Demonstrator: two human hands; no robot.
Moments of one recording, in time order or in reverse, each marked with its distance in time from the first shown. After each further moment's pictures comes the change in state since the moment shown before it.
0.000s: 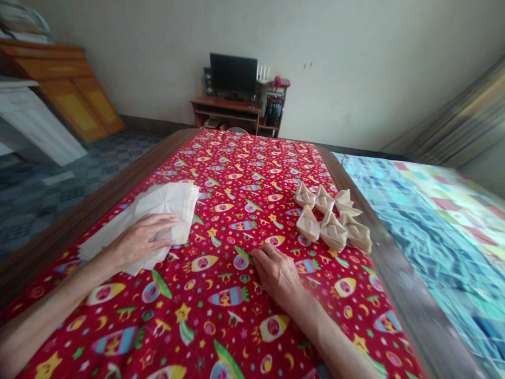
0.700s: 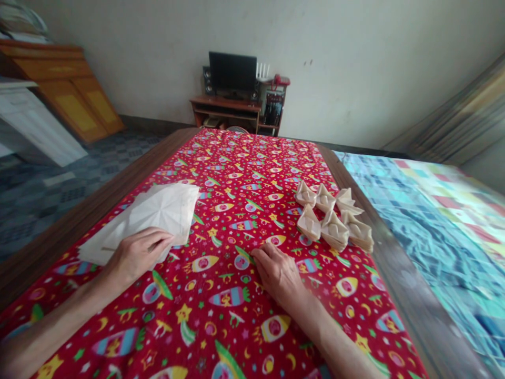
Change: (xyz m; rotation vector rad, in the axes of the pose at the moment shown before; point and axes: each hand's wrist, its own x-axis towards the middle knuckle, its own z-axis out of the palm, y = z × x) left_hand -0.013 0.041 0.006 0.080 0.227 0.061; right_hand -0.003 0.000 0.000 0.006 -0.010 0.005
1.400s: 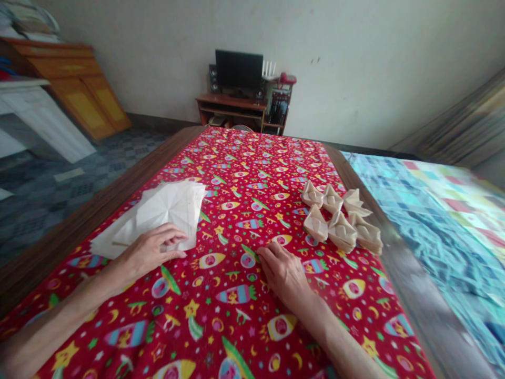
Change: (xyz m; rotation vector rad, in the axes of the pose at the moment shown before) left_hand 0.000 -0.006 -0.002 -0.301 -0.242 -0.178; right_hand 0.004 -0.004 -0.001 -0.015 0.027 -0.009
